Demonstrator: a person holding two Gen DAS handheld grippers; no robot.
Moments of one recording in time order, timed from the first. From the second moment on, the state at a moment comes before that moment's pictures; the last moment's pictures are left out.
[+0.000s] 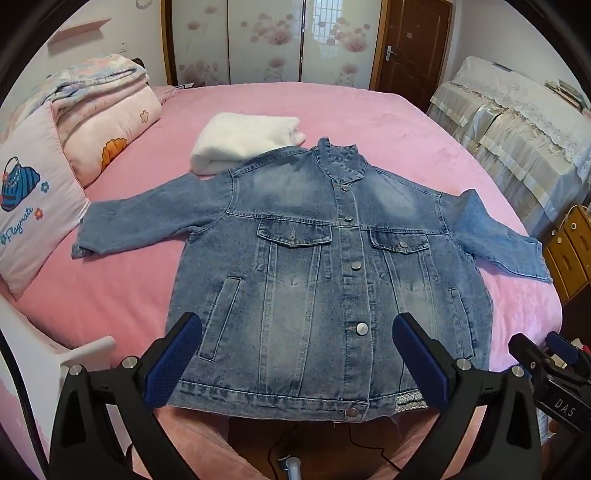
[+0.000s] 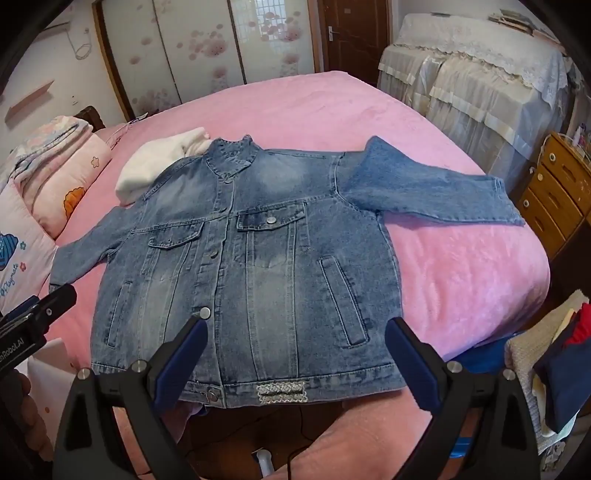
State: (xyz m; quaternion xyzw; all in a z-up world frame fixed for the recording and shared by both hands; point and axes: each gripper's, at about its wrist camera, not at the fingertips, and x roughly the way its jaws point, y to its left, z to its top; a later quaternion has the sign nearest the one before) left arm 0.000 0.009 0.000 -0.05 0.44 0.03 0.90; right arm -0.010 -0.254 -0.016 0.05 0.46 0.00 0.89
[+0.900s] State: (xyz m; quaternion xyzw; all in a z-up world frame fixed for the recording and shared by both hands) left arm 0.009 0.008 0.005 -0.06 0.44 0.05 0.90; right arm 0.014 -0.239 0.000 0.04 0.45 0.03 0.89
